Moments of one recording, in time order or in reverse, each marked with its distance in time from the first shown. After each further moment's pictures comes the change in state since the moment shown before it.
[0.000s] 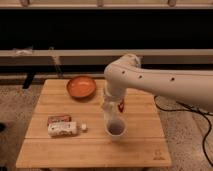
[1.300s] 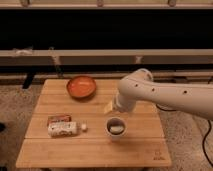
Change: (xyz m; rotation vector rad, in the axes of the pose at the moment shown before) arm 0.032 -0.039 0.036 -0.013 0.015 0.137
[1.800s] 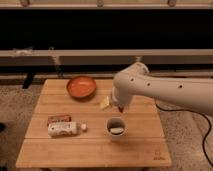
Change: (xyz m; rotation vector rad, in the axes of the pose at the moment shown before) arm -0.023 0.029 -0.017 -0.006 -0.008 -0.084
